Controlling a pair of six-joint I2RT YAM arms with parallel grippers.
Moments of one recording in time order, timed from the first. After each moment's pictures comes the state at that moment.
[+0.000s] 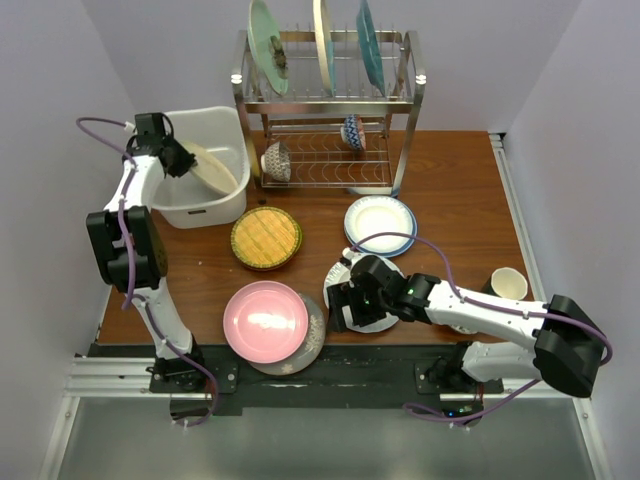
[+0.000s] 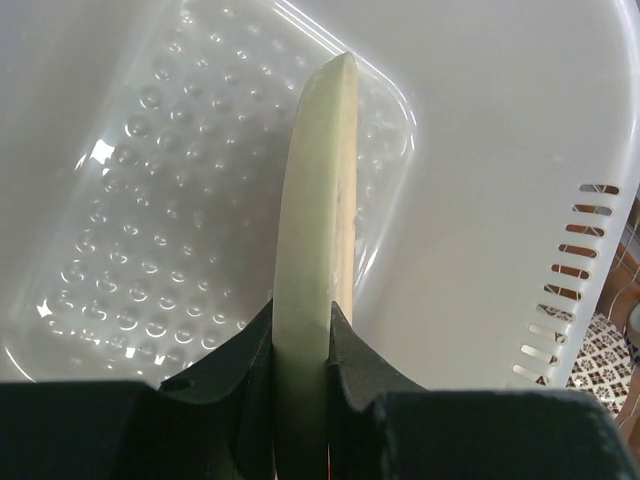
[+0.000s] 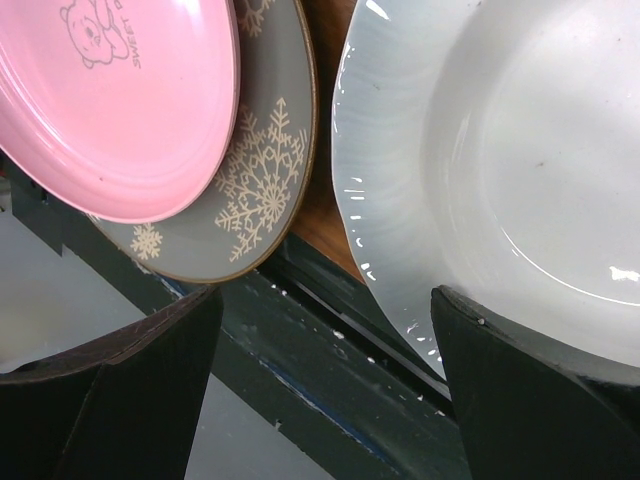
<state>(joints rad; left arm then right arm) 0.18 1.96 1.65 -0.44 0.06 -0.64 0.99 1.22 0.68 -0.38 -0.13 0.69</state>
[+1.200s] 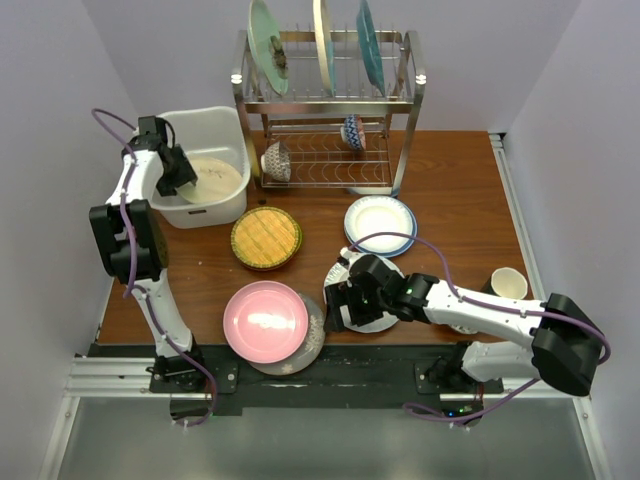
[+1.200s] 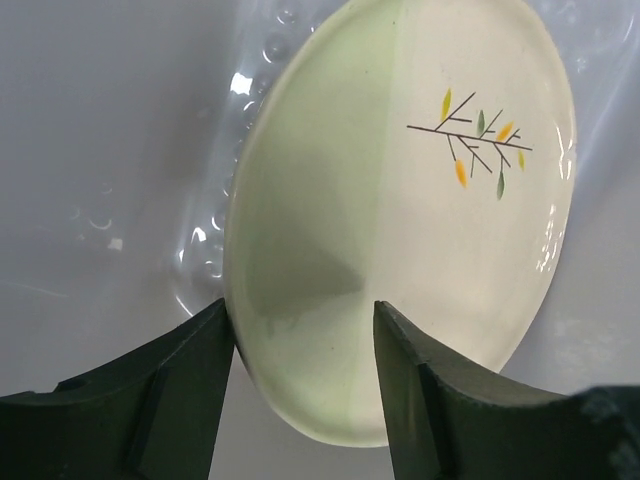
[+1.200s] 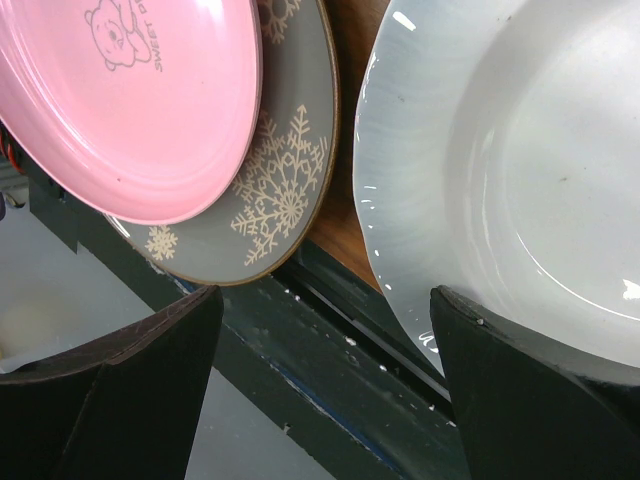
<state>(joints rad) 0.19 2.05 1.76 -0.72 -0.04 -0.36 0.99 1.24 0.68 -0.35 -0.15 0.69</state>
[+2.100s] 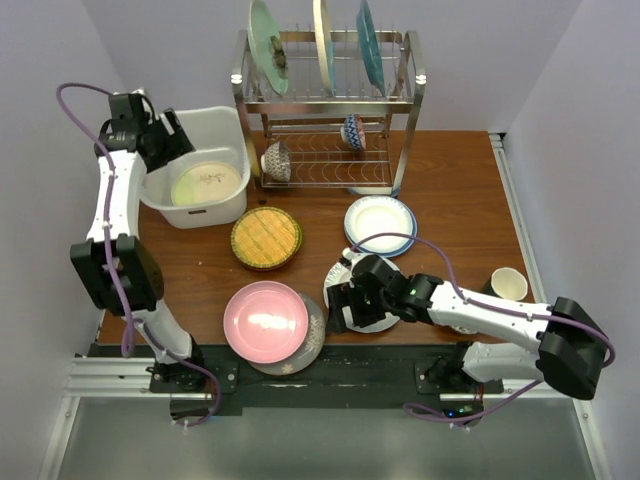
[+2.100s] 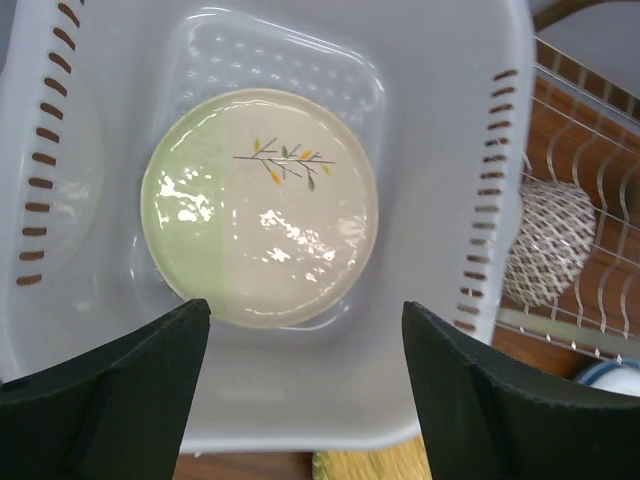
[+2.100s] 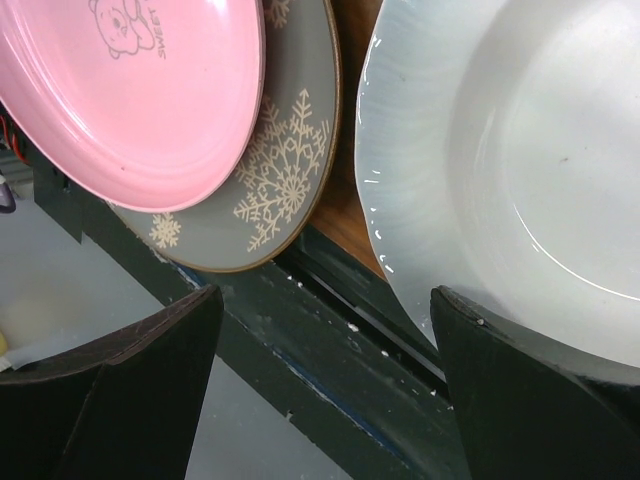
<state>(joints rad) 0.19 1.80 1.78 -0.72 0.10 -0.34 0.99 1.21 0.68 -0.38 -0.16 0.70</state>
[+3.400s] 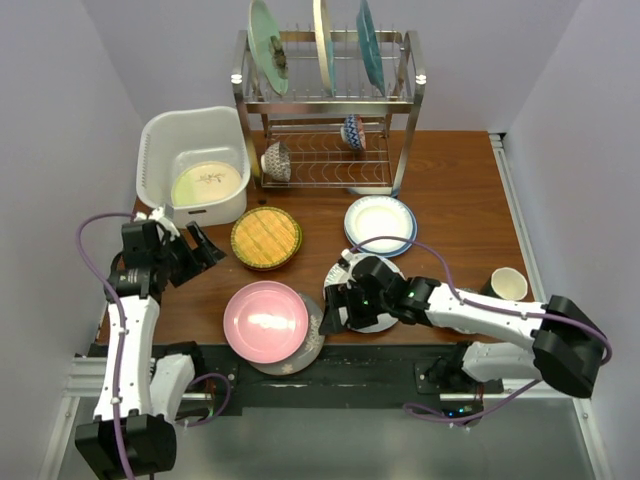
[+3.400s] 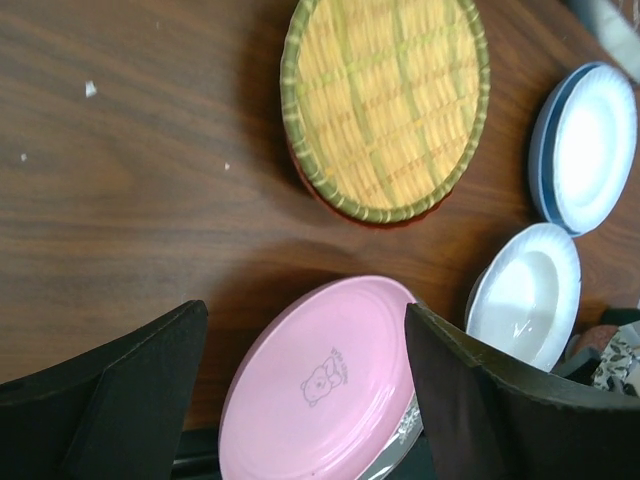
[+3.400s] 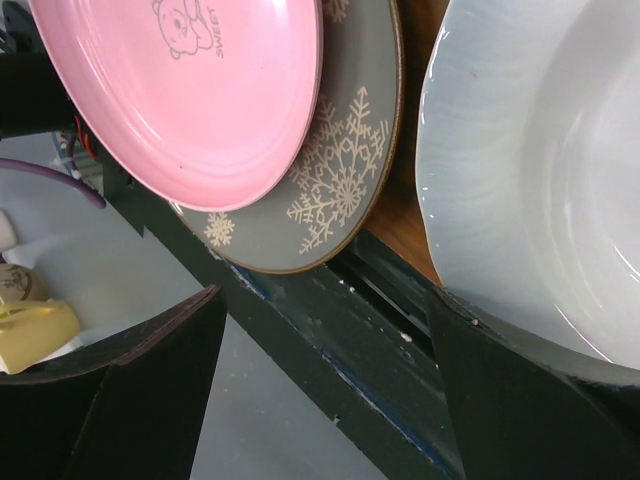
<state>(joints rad) 0.18 0.81 0.77 -0.77 0.36 -0.44 0.99 1.21 0.63 -0.26 -0.25 0.79</state>
